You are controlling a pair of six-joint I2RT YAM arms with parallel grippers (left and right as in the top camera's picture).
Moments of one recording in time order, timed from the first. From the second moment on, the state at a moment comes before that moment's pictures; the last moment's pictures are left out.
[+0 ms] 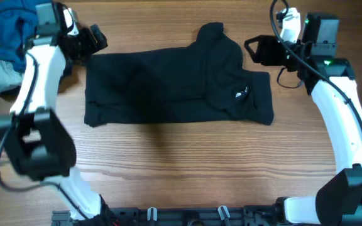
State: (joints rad) left arm 0.14 2.00 1.65 -0.67 0.21 -0.30; right arm 0.00 1.58 1.31 -0.49 -0.48 0.11
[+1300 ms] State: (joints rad) left arm 0.10 2.31 1.75 -0.57 0.03 -0.24; right arm 0.04 1.60 1.31 -0.40 -0.45 0.07
